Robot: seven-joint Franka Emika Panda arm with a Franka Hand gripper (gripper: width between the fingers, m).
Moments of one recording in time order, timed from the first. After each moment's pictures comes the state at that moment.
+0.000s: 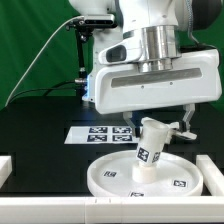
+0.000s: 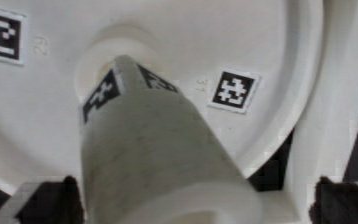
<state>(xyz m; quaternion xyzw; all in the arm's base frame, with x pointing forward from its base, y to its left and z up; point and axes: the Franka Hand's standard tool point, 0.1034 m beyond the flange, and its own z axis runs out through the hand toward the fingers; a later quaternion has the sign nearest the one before) 0.575 0.048 0.091 -1.00 0.01 -0.07 0.06</state>
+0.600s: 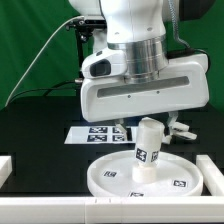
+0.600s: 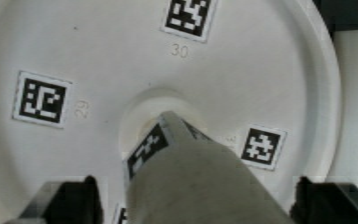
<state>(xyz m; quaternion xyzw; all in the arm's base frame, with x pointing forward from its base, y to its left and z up) 0.562 0.038 0.081 -1.00 0.03 0.04 0.07</state>
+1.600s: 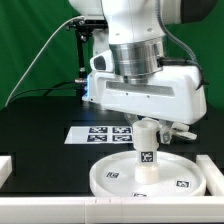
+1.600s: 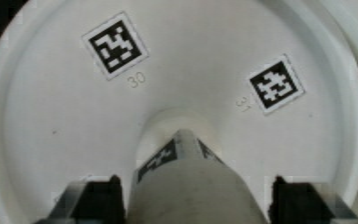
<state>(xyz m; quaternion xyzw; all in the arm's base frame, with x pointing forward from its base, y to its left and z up) 0.563 0.043 0.079 -0.89 0.45 0.05 0.07</state>
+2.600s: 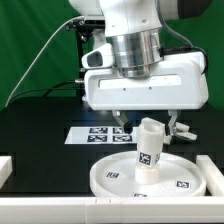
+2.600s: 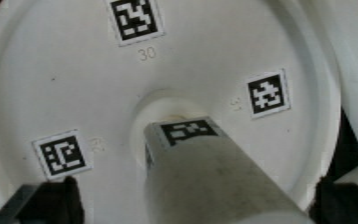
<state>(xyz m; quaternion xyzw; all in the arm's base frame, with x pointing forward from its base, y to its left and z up) 0.563 0.038 0.088 -0.96 0.25 0.01 0.08</state>
